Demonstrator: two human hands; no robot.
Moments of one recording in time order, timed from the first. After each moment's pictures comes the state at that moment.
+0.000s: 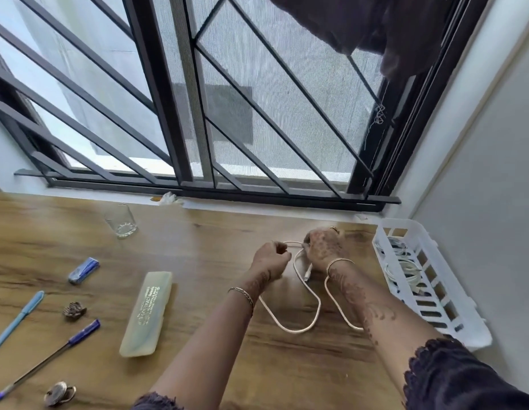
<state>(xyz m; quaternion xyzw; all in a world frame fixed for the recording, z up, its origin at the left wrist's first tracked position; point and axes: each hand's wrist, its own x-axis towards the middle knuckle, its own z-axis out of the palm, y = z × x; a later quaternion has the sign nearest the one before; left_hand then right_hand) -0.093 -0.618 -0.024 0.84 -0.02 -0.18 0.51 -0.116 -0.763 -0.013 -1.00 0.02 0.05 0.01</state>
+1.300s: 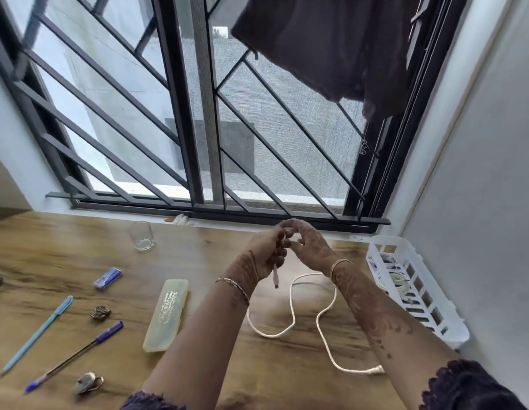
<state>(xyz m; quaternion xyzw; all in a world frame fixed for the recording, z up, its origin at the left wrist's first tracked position) -0.131 -0.589 0.081 0.55 0.02 -0.29 0.78 -0.140 -0.719 0.060 -0.90 -0.07 -0.09 0.42</state>
